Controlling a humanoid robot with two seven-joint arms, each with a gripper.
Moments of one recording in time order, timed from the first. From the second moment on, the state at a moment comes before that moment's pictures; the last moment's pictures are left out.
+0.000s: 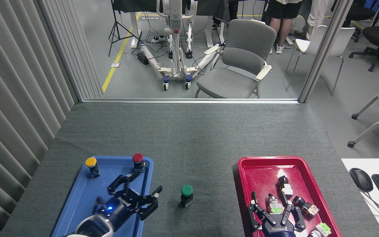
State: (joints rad) left arm -0.15 0.14 -0.09 -1.32 -1.46 -0.53 0.11; right arm 0.16 0.08 0.00 -1.56 1.47 -0.06 -0.20
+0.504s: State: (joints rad) left arm -0.03 0.15 0.18 -1.30 -1.37 -0.36 0.23; right arm 0.13 0.11 0.05 -1.56 1.47 -0.06 -0.20
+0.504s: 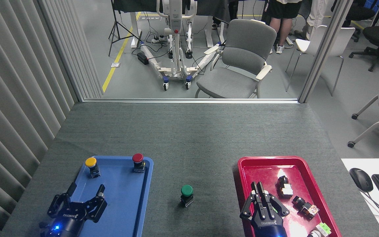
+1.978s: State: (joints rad) left arm -0.03 0.15 0.19 -1.29 -1.36 -0.34 0.25; right arm -0.11 0.20 0.35 -1.25 1.57 -0.05 0.04
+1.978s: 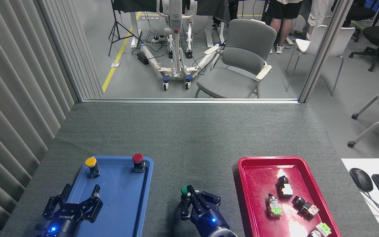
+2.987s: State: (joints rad) left arm -0.04 0.15 0.19 -1.28 -1.36 -0.34 0.25; right arm -0.14 0.22 0.35 -1.24 1.55 -0.04 -0.01
